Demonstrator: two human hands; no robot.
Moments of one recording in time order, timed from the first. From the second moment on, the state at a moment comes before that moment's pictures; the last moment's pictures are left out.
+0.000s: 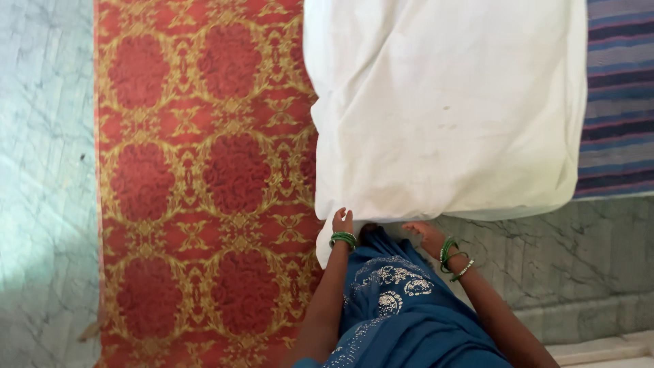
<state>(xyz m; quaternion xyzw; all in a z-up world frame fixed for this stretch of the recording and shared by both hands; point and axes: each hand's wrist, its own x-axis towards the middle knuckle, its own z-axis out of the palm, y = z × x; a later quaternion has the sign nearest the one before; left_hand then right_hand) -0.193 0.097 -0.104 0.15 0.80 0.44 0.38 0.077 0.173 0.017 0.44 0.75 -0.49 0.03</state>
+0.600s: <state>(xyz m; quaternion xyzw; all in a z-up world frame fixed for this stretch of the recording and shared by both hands) -0.043 0.206 -0.026 0.17 0.65 0.45 0.59 0.250 0.192 0.029 0.54 0.65 -0.53 -0.08</state>
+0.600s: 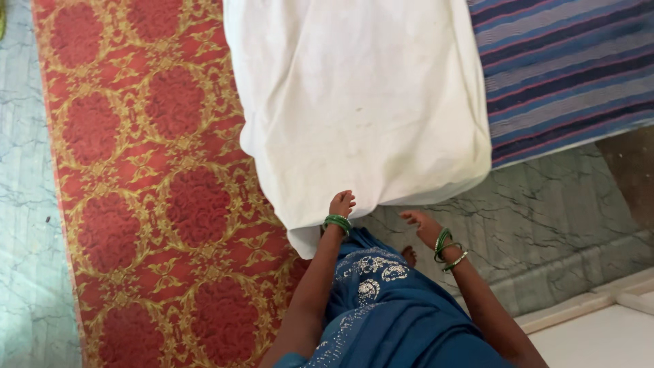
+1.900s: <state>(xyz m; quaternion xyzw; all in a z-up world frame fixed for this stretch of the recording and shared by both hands) 0.277 0.455 0.003 0.41 0.53 0.35 0.66 0.514 0.349 0.064 0.61 0.55 -0.50 -0.27</state>
